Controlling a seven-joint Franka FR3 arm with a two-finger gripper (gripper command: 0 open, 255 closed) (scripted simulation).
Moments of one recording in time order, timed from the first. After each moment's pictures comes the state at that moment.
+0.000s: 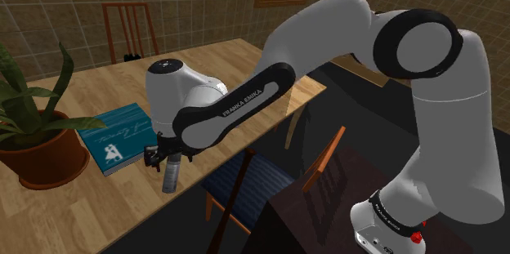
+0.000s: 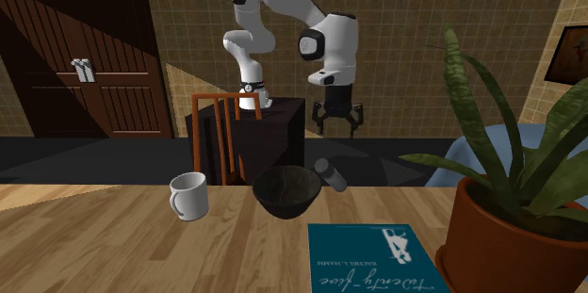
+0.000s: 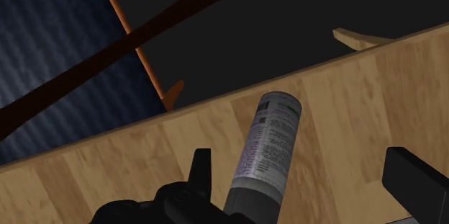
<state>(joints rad) 0.38 0.68 0.43 -1.73 -0.33 2.33 1.07</state>
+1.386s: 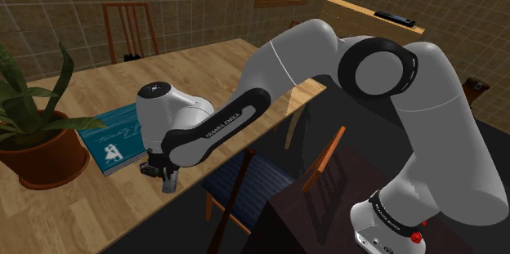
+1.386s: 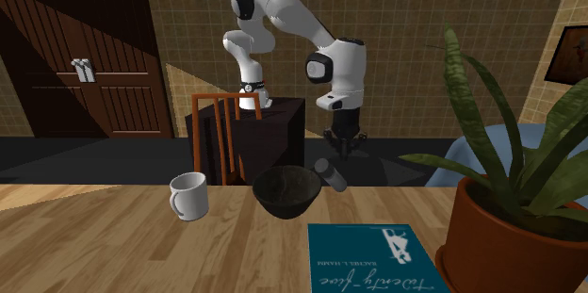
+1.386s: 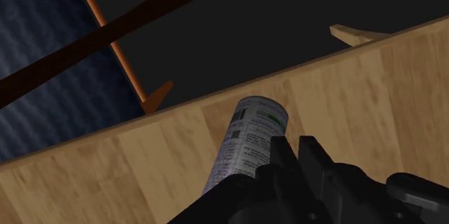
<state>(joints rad) 0.45 0.87 0.39 -1.57 -0.37 2.36 1.10</state>
